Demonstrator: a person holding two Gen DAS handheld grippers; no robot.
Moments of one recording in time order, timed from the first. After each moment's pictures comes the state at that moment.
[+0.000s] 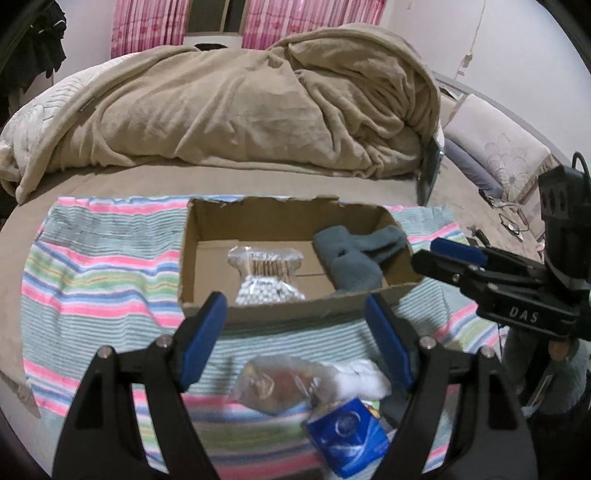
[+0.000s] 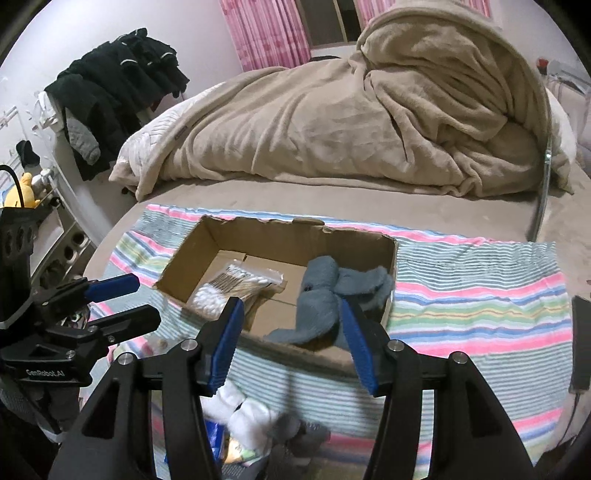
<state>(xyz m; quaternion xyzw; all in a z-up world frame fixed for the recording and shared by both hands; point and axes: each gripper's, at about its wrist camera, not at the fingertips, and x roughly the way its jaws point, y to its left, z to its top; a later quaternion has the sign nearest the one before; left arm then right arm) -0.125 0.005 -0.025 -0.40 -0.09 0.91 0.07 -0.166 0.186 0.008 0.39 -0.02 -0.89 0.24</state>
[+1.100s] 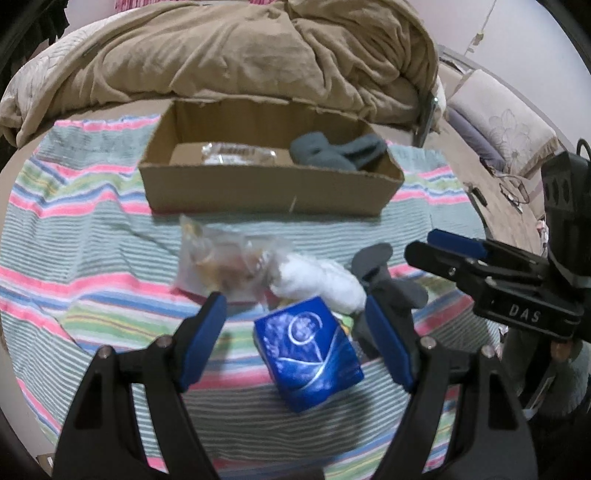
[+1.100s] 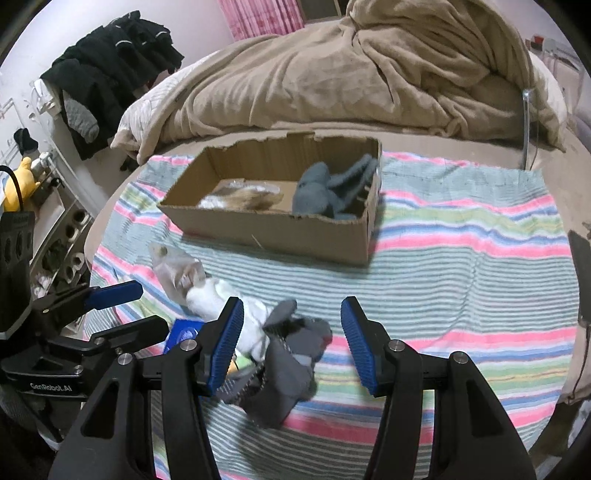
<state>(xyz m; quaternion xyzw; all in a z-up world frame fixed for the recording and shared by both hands) -0.069 0.053 -0.082 -0.47 -0.10 0.87 0.06 -0.107 0.210 -0.043 0.45 -0.02 -0.86 0.24</state>
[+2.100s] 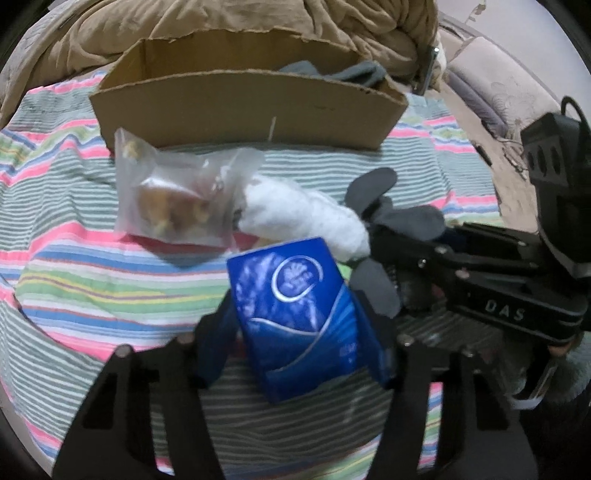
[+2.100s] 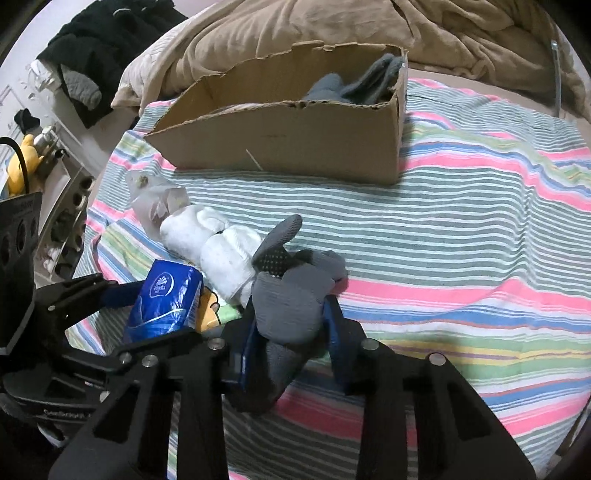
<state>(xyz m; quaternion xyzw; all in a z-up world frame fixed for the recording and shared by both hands) -0.071 0.073 -0.127 -0.53 -0.09 0.84 0.09 -0.106 0.200 -0.095 0.52 -0.02 -0.81 0.27</state>
